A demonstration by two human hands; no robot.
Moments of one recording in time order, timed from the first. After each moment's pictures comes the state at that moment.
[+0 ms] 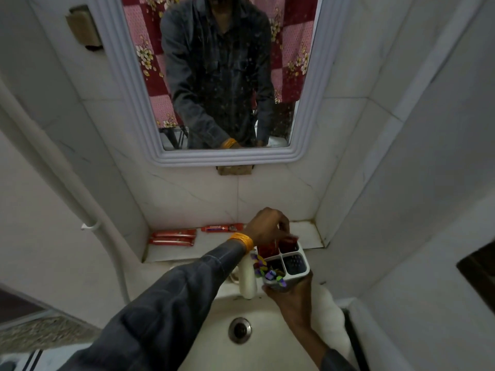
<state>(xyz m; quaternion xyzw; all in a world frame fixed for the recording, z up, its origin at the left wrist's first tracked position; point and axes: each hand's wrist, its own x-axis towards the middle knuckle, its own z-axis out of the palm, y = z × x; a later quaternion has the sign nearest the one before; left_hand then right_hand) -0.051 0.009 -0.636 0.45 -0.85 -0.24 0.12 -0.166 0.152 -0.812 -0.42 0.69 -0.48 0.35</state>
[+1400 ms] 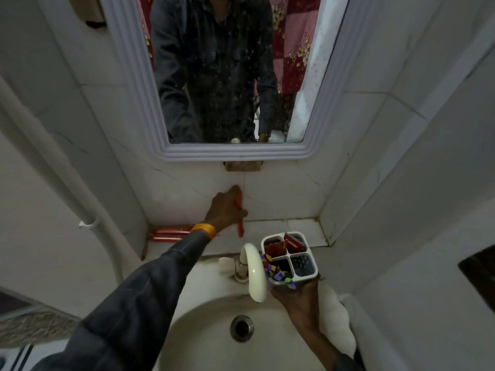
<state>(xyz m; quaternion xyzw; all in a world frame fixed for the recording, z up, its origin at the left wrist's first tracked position) 0.057 -0.028 -0.660 0.59 -0.72 -0.27 0.25 -0.172 0.157 -0.820 -0.44 0.66 -0.47 0.40</state>
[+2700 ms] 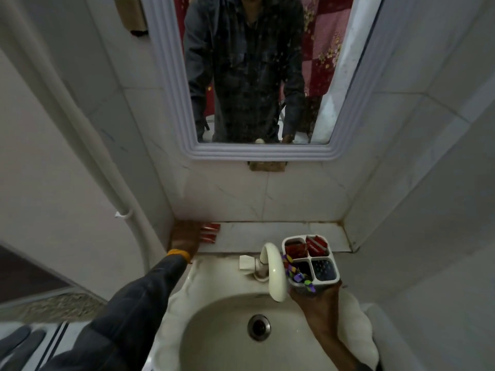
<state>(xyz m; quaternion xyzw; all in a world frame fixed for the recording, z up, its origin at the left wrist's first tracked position) 0.184 0.015 -0.743 0.69 -0.42 -0.48 0.36 -0.164 0.152 -0.819 -0.47 0.62 -0.54 0.33</state>
